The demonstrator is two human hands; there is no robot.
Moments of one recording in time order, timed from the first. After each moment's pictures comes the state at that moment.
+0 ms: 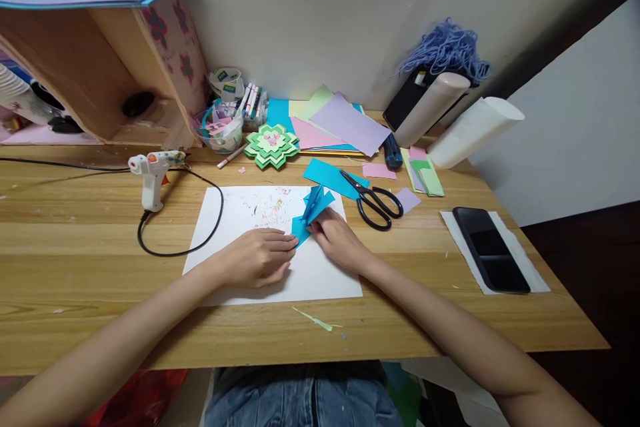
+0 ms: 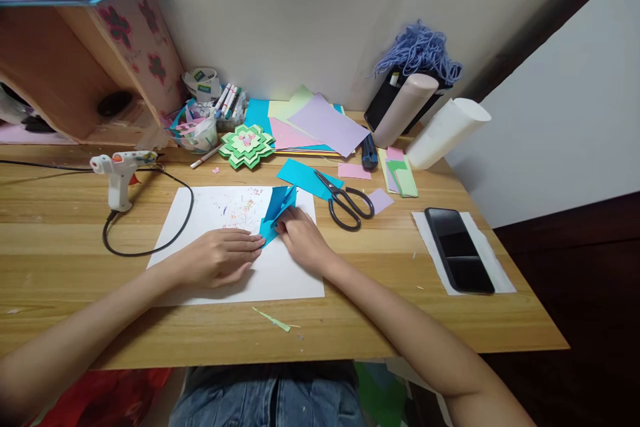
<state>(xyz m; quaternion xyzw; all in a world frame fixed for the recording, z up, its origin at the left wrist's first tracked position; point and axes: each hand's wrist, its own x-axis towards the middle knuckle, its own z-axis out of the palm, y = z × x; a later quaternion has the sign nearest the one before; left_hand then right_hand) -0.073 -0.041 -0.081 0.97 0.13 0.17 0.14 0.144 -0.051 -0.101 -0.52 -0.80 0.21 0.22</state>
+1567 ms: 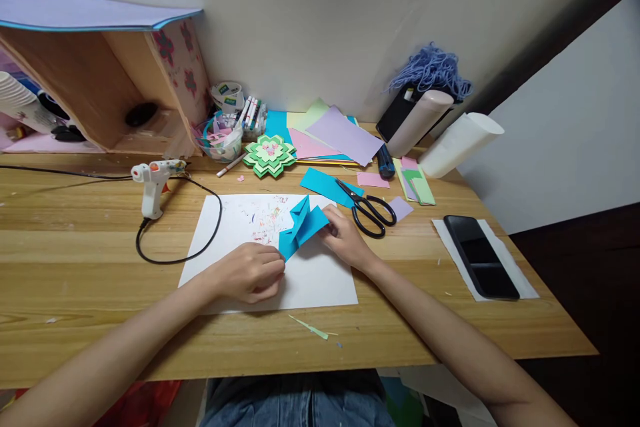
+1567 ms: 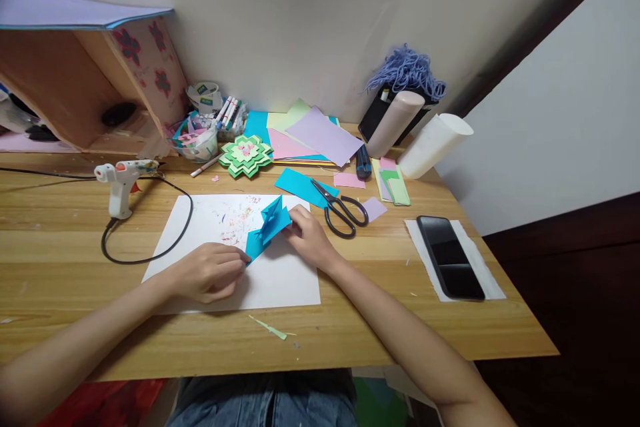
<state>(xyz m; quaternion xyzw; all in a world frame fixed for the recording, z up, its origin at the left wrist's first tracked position) -0.076 -0.048 -0.075 0.96 0.16 0.20 0.14 0.161 -0.046 -0.094 -0.48 -0.74 0.32 0.35</state>
